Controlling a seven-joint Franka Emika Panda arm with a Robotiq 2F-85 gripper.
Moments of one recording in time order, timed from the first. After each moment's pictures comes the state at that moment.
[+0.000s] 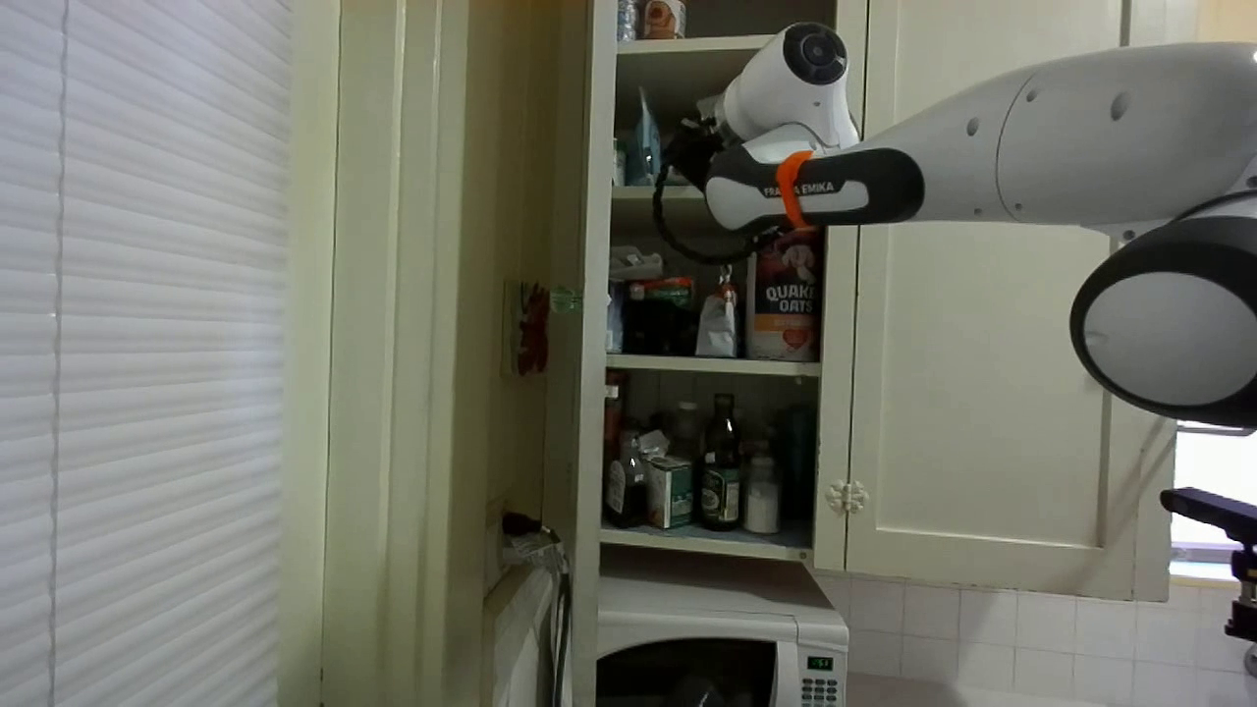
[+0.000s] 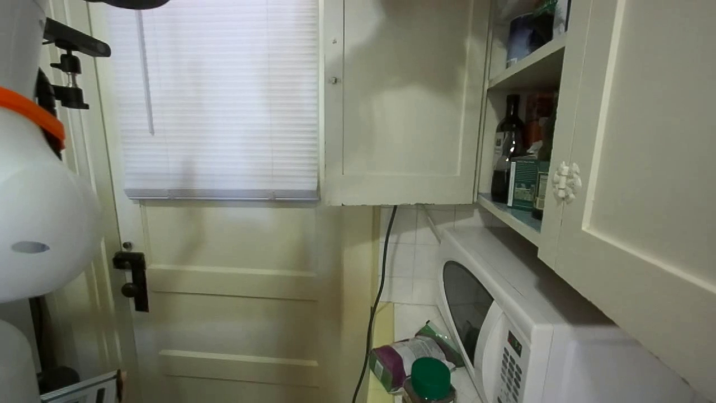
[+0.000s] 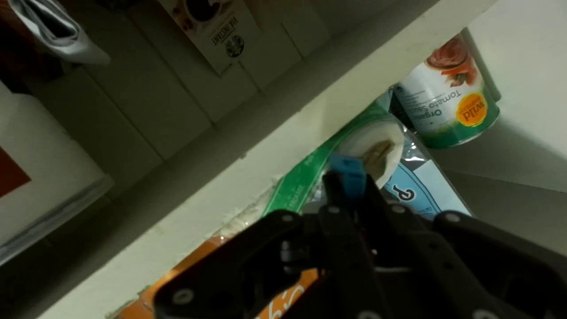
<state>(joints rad) -2.13 -0.33 1.83 -1.19 -0.23 2.83 1.12</state>
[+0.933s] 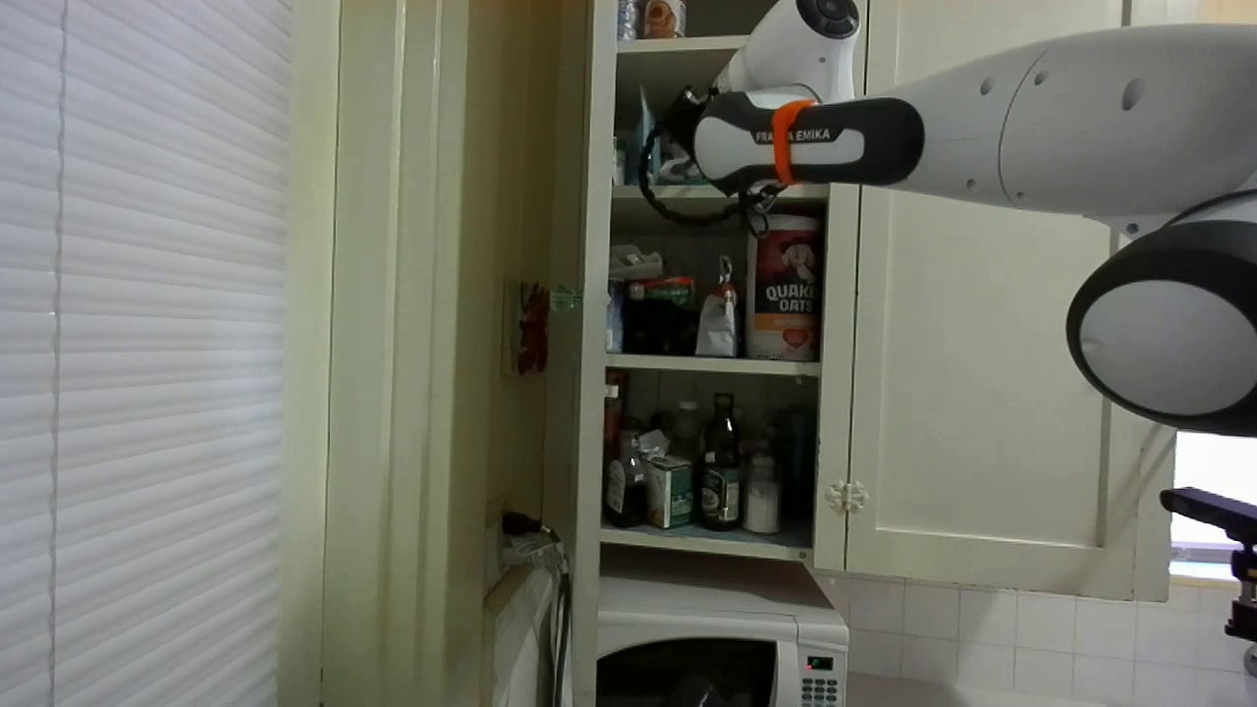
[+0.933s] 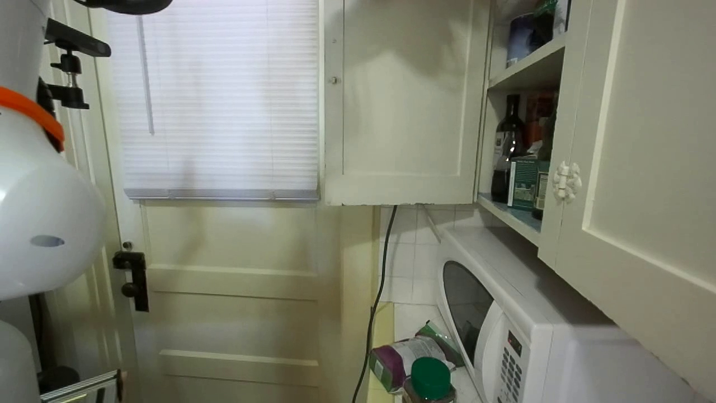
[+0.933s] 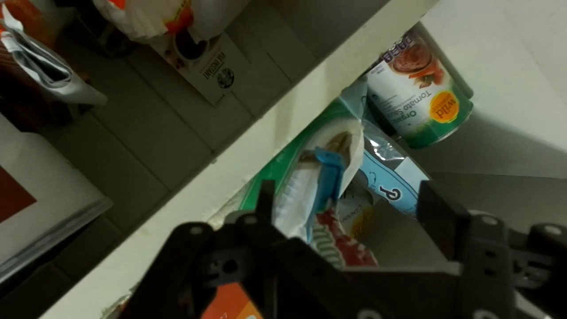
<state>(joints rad) -2.04 -0.36 1.73 -1.13 0.05 2.70 1.02</state>
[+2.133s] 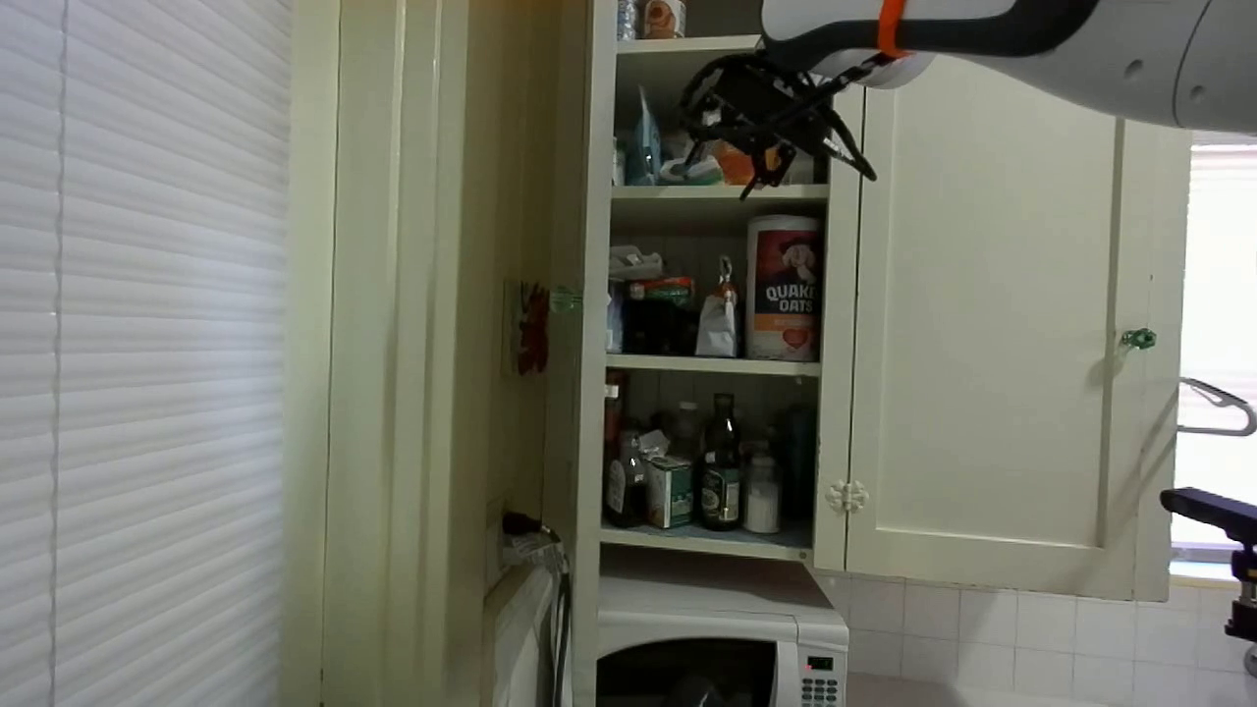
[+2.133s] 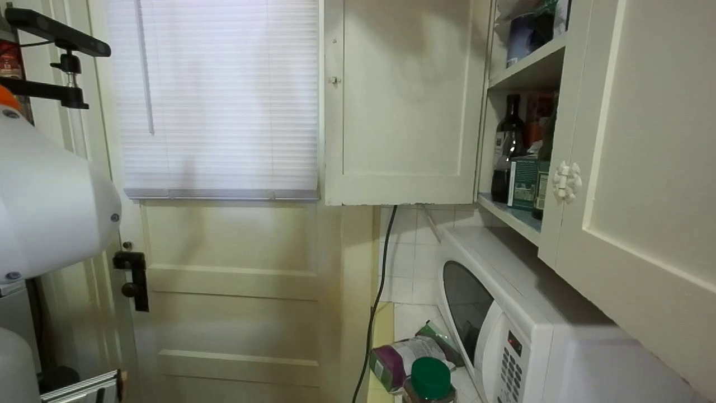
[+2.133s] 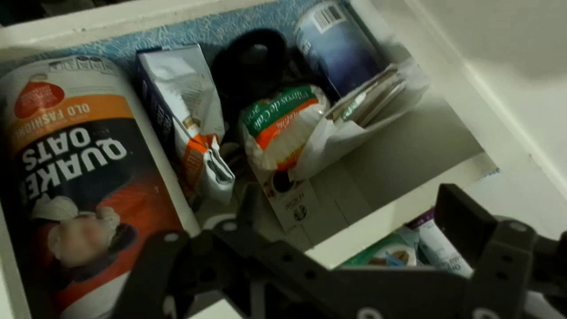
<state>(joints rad) -1.37 -0.20 1.22 -1.15 0.10 2.10 0.70</state>
